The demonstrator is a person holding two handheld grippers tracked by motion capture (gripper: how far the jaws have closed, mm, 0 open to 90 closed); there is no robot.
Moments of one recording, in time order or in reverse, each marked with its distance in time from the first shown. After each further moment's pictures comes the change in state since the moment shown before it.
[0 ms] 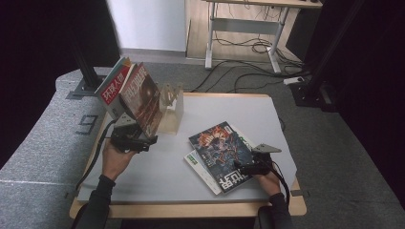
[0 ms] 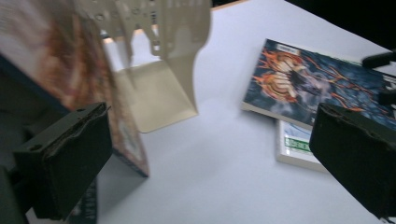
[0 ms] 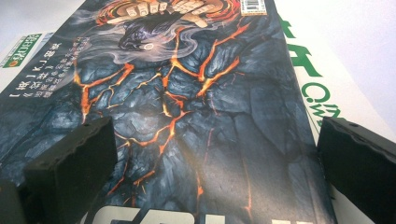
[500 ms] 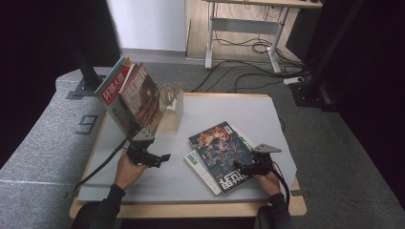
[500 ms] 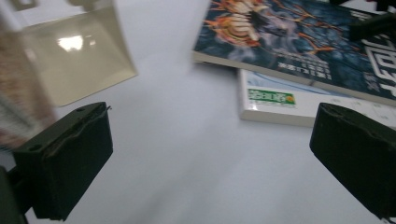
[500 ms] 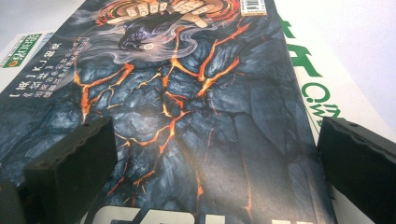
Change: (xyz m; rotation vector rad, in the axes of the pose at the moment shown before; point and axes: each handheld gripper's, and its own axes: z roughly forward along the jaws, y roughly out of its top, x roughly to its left) left arm -0.023 -0.038 0.048 0.106 -0.171 0.075; right arm 0.000 0.000 0.000 0.000 0.000 0.000
